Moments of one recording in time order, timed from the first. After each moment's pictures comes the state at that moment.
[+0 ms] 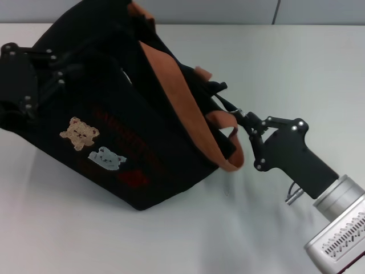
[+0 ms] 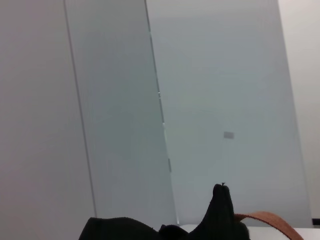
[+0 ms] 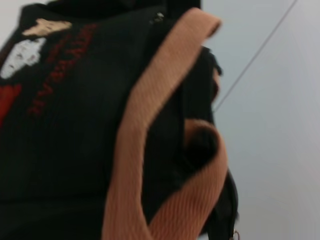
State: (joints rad) left arm -0.40 -2.02 0.50 0.79 1.78 1.88 -1.09; right arm 0.41 2.09 -0.03 0.29 -1.94 -1.34 -0.54
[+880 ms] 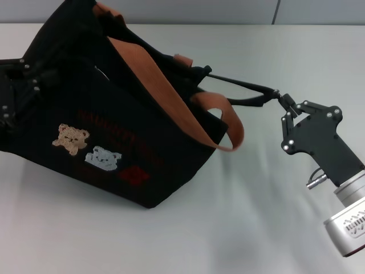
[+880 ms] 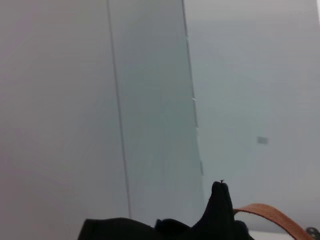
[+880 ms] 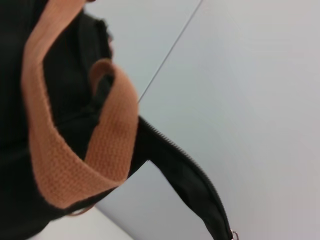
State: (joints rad) left arm -0.35 -2.01 0.44 0.73 1.77 1.87 -1.05; right arm 0.37 2.09 0.12 0.28 -1.94 -1.36 -0.46
